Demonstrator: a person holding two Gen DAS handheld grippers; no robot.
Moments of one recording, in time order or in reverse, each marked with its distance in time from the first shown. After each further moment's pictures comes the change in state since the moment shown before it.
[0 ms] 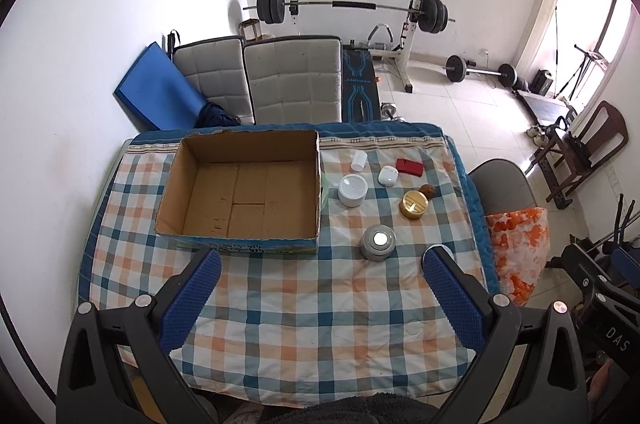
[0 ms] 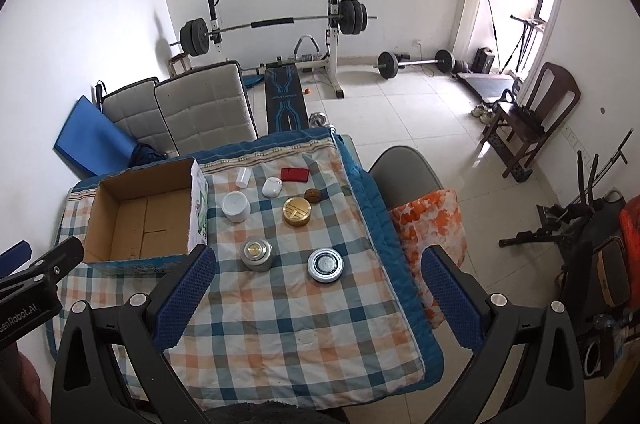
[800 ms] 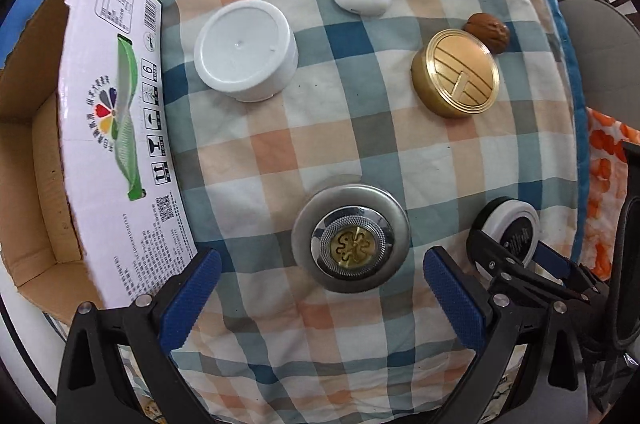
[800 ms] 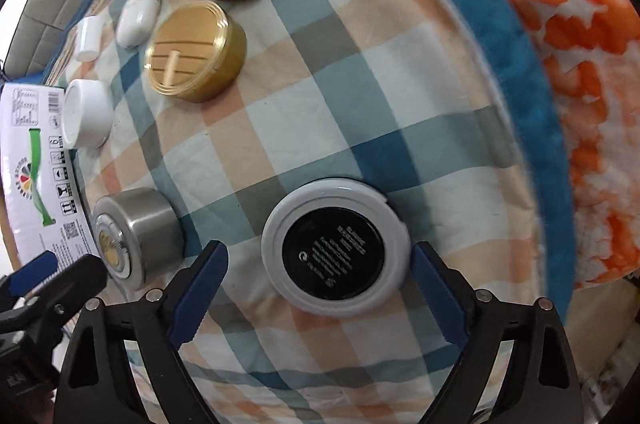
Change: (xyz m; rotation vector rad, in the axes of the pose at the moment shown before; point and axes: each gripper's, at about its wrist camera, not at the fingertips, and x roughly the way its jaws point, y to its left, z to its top) left arm 0.390 -0.105 -0.013 0.179 0.673 -0.017; right arm 0.441 -0.099 -0.084 0.211 0.769 -0.052
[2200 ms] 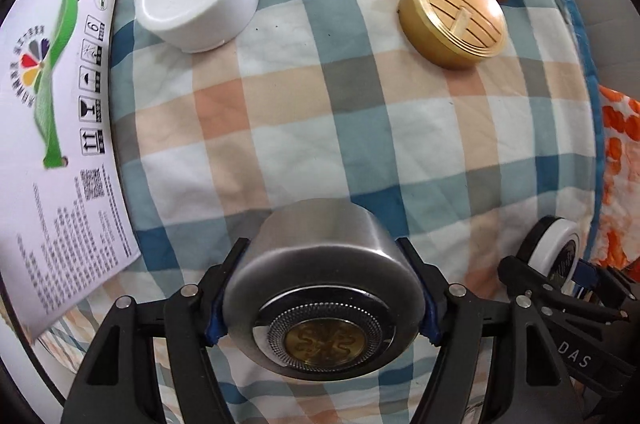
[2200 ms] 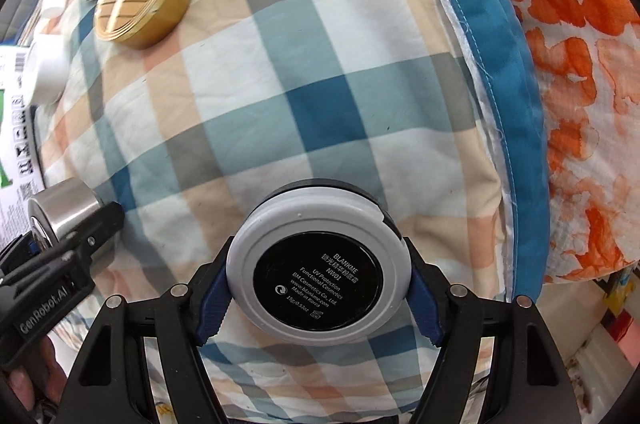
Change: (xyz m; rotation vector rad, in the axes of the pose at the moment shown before) left arm 0.082 0.018 -0.072 0.009 -0.003 -0.054; right arm 0.017 0.027 0.004 -0.114 0.068 0.011
